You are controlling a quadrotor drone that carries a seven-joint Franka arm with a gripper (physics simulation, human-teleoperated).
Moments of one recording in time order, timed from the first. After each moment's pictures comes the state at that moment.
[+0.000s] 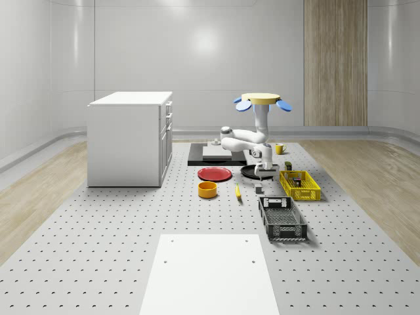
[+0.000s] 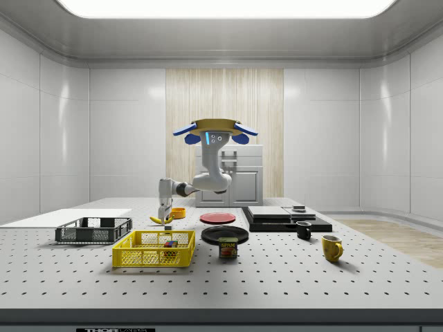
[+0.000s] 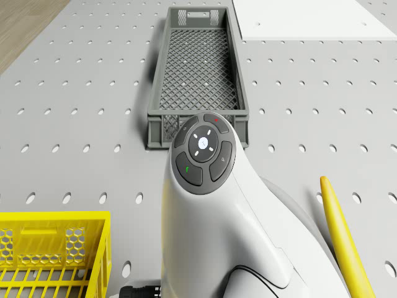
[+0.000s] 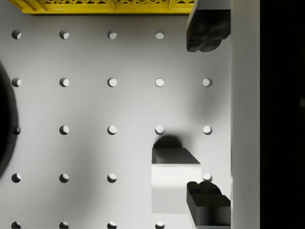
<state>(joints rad) -1.14 -1.57 1.39 -2.89 -1.75 1.61 1.67</state>
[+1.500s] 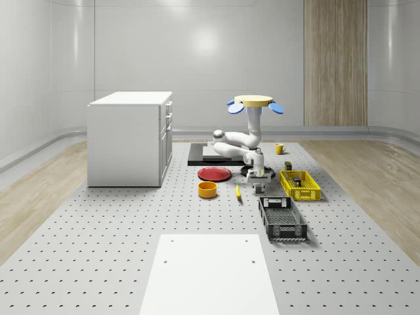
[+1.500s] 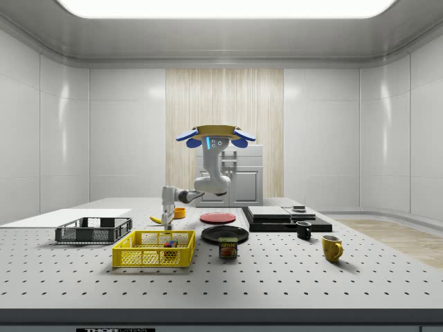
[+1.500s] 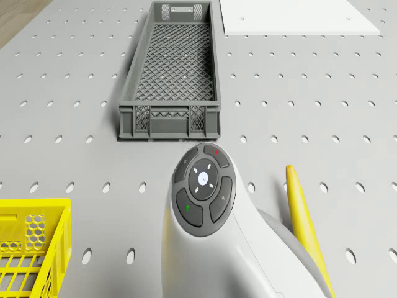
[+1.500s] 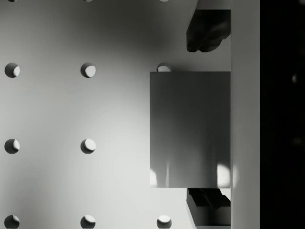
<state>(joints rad) -1.16 -1.57 1.24 -2.86 -1.89 1.67 1.68</state>
